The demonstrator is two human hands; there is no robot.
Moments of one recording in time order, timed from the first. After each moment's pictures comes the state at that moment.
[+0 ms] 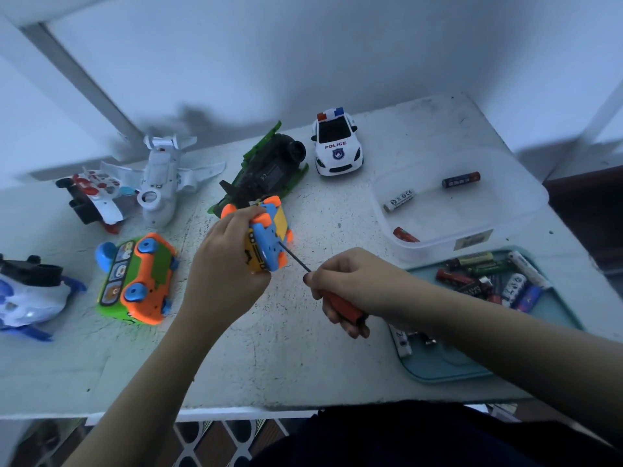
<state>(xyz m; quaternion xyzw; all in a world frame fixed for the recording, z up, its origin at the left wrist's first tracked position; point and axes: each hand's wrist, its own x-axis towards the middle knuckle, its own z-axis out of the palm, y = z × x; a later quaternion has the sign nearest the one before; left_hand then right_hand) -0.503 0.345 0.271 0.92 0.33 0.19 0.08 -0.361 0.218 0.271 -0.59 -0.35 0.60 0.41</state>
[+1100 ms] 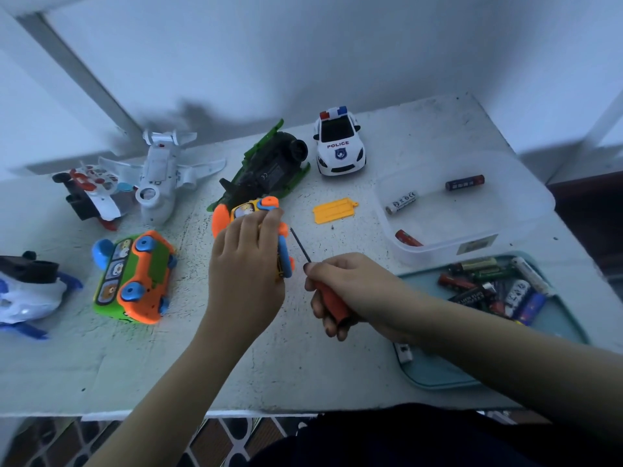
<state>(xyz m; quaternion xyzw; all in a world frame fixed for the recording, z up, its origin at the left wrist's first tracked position) -0.491 0.336 0.248 0.93 0.29 0.20 -0.11 -0.369 0.222 0.271 -0.57 -0.27 0.61 0.47</state>
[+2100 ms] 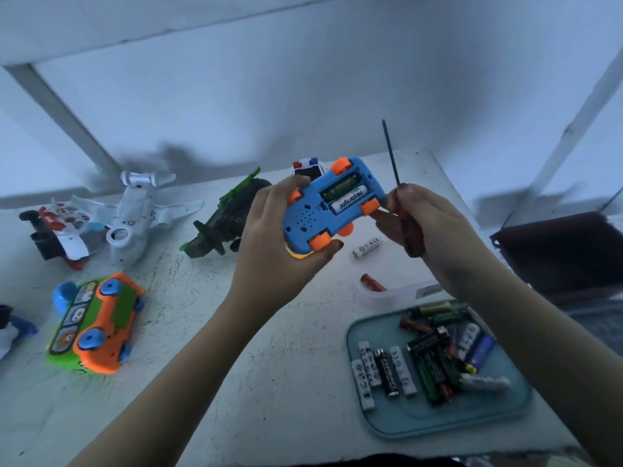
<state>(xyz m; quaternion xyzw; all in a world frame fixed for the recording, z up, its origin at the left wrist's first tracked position) -0.405 0.324 0.294 0.87 0.21 0.37 0.26 -0.261 0.197 0.310 -0.65 -0.27 0.32 0.63</state>
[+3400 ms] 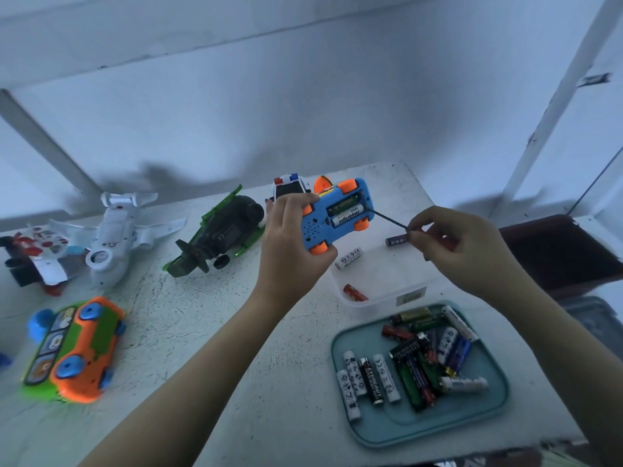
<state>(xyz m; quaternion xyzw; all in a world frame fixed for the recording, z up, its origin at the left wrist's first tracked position) -0.355 0.333 0.260 0.87 0.17 0.42 0.21 -0.218 0.149 0.288 -0.80 -0.39 0.09 0.45</state>
